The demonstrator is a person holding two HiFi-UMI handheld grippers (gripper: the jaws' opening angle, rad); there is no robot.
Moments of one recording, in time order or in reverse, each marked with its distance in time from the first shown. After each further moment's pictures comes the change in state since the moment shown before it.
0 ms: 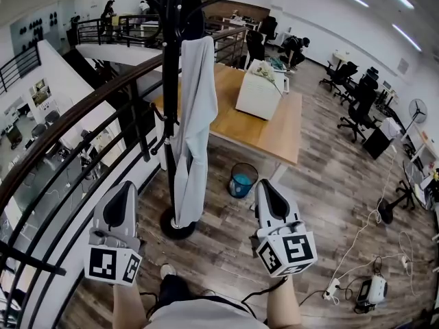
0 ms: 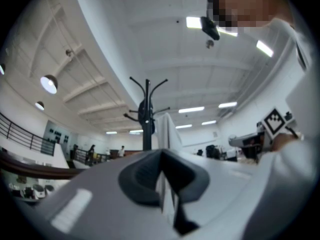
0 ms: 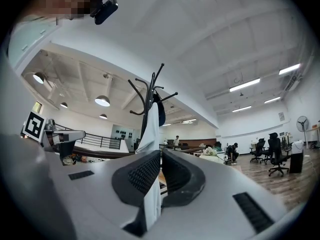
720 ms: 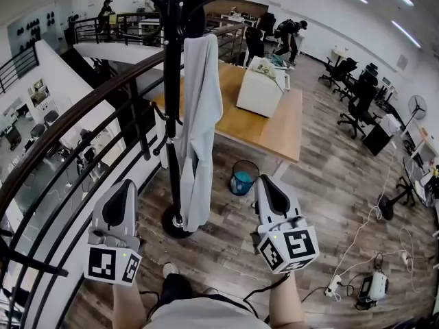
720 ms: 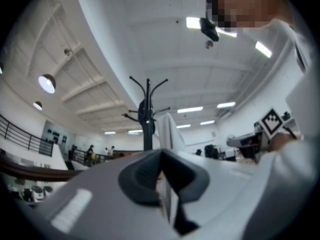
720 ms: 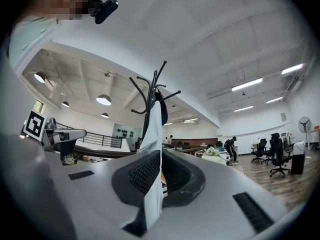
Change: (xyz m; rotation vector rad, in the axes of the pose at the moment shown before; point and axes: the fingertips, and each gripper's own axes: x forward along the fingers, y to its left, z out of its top) left arm 0.006 0.011 0.000 0.006 -0.003 -0.020; right arm 0.016 0.008 -0.001 -0.011 0.012 0.015
